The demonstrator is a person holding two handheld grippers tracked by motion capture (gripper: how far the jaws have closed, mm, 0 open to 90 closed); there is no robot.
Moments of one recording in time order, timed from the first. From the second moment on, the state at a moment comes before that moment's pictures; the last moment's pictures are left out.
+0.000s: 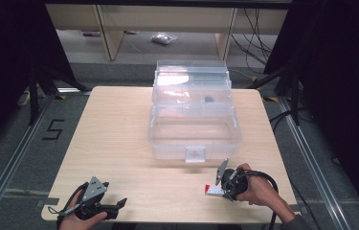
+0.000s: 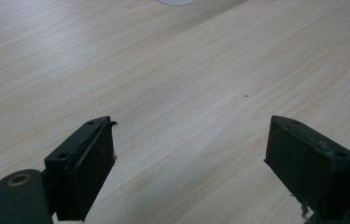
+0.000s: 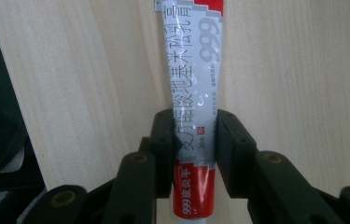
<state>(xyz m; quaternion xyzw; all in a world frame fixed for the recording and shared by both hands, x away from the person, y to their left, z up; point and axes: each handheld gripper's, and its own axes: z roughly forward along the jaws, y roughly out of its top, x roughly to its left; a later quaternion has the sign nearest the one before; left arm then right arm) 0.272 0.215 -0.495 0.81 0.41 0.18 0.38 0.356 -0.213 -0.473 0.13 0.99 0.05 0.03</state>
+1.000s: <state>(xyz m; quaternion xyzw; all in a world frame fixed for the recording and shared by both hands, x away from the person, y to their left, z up) 0.272 0.215 -0.494 0.81 0.41 0.17 0.38 0.364 -0.215 -0.419 0.12 0.99 0.07 0.06</state>
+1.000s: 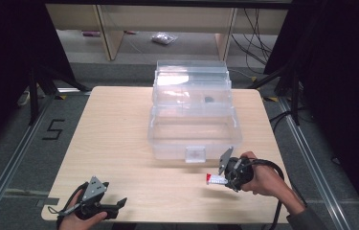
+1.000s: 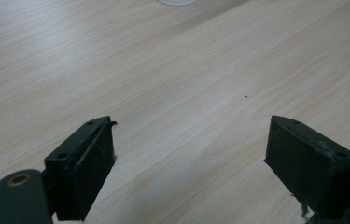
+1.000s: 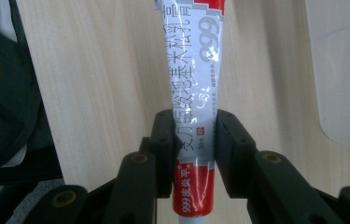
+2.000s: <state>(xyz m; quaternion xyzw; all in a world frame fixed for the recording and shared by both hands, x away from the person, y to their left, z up) 0.273 0.214 -0.495 0.81 0.41 0.17 0.38 0.396 -0.200 -0.359 0.09 0.99 0.08 0.08</state>
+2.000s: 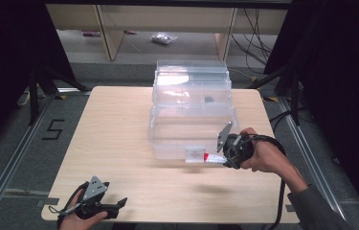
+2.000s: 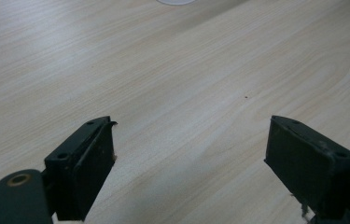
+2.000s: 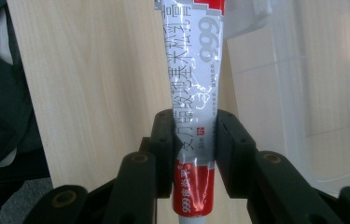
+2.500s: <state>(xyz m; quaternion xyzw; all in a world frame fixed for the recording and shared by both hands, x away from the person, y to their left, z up) 0.273 0.214 -0.495 0.81 0.41 0.17 0.38 0.414 -0.187 -0.347 0.08 0.99 0.07 0.08</state>
